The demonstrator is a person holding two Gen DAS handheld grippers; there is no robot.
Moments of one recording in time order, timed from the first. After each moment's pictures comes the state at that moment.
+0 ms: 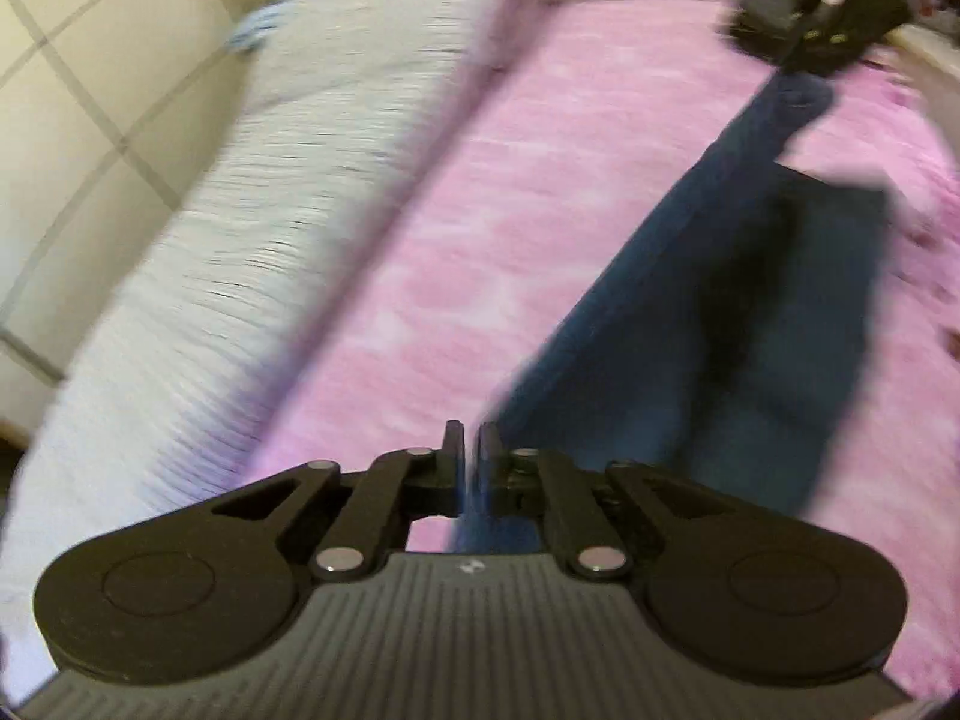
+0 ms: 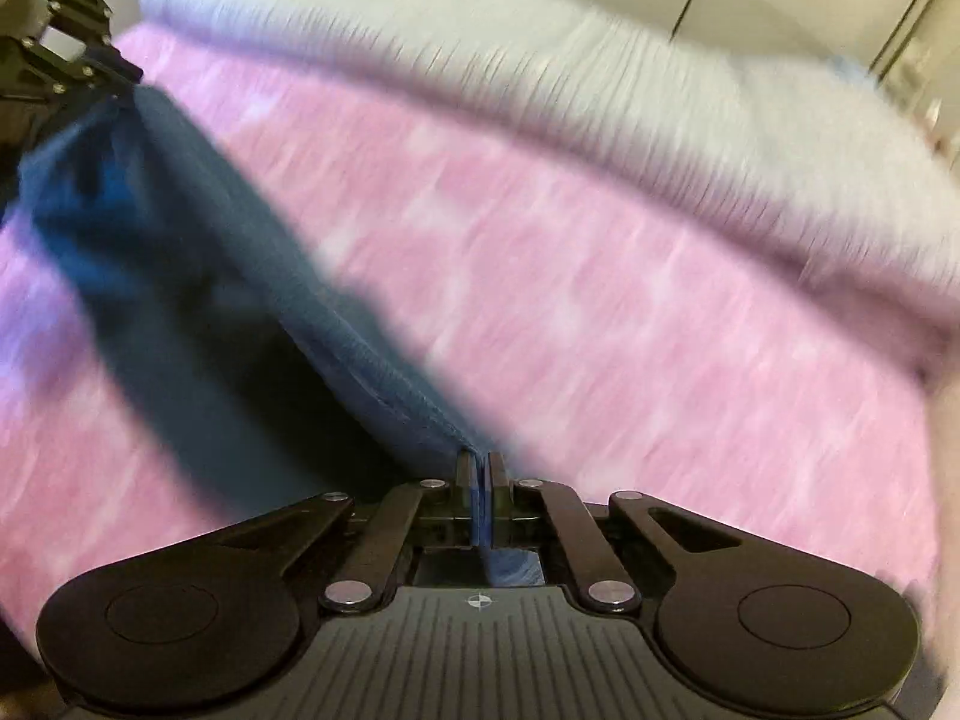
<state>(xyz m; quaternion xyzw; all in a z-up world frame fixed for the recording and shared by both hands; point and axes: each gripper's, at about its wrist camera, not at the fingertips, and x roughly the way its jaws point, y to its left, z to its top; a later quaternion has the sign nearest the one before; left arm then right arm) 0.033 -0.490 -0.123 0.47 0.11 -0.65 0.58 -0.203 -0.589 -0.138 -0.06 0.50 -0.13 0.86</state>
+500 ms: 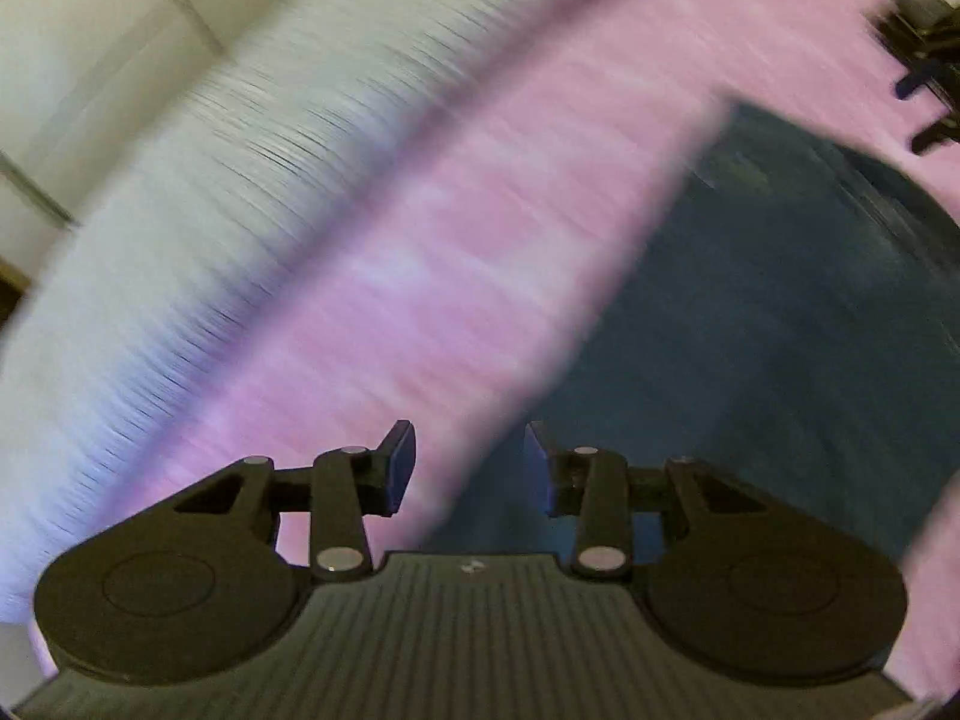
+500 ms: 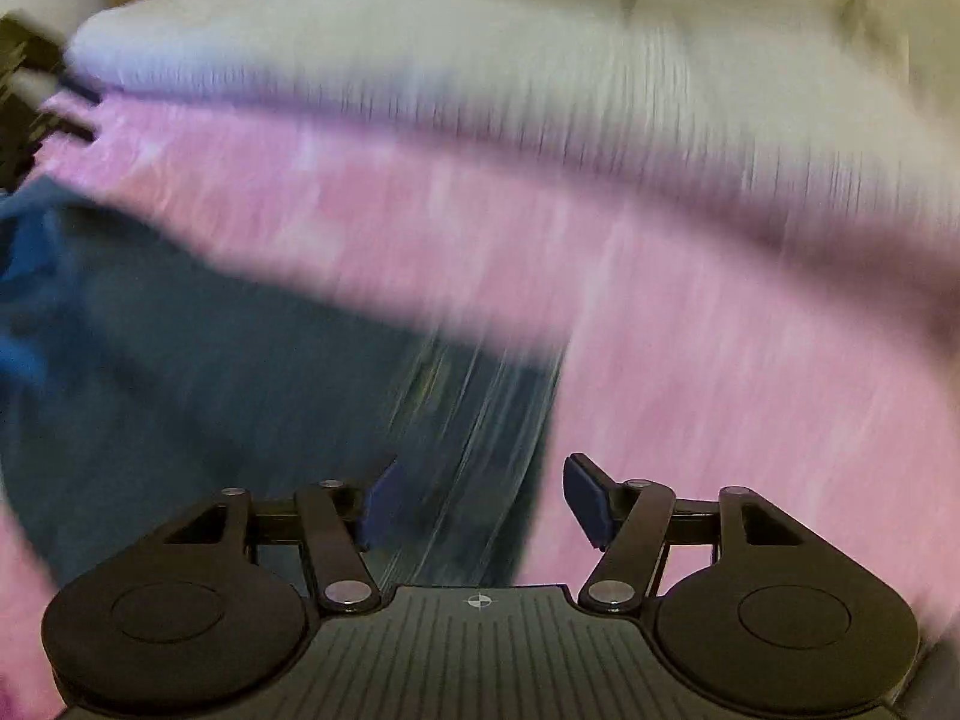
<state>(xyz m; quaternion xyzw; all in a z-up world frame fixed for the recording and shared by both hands) -0.025 -0.535 -0.219 0.51 0.25 -0.60 0.57 -0.232 -0.681 -0.225 0.07 0.52 -0.15 0.84</state>
